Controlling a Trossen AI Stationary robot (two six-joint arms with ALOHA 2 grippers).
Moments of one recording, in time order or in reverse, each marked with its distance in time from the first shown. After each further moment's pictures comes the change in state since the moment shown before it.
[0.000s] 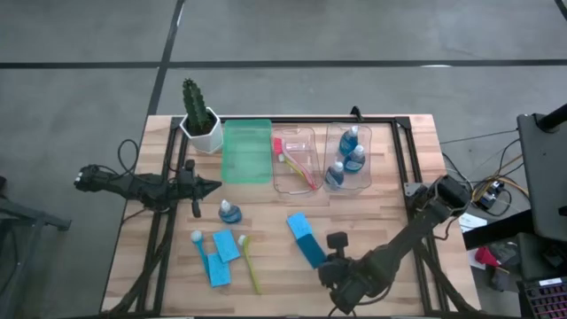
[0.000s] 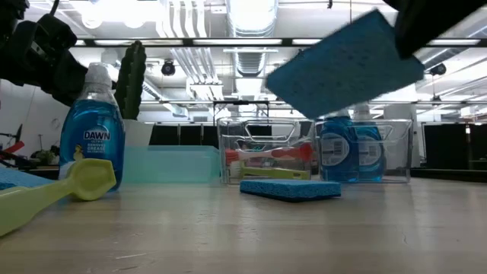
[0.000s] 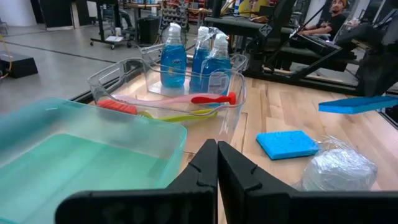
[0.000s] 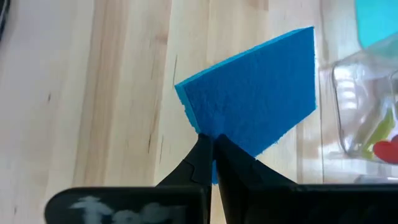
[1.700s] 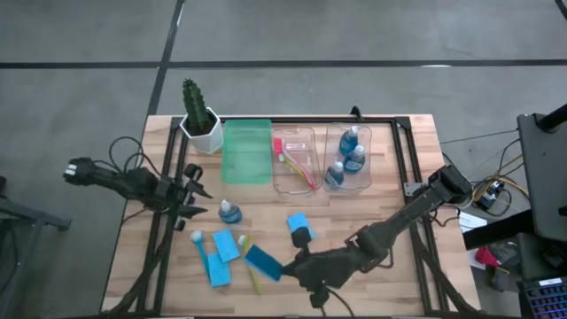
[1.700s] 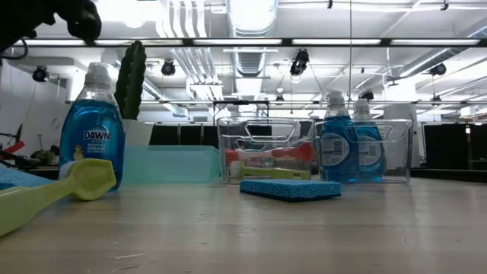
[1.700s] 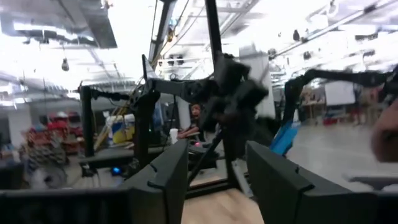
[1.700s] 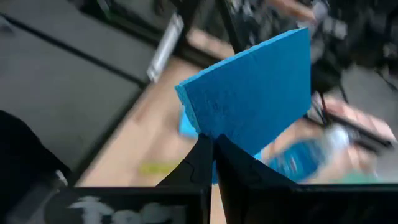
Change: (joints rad) left arm -0.014 0.245 -0.003 0.785 0.553 0.302; right arm -0.152 -0.077 0.072 0.640 -0.146 -0.642
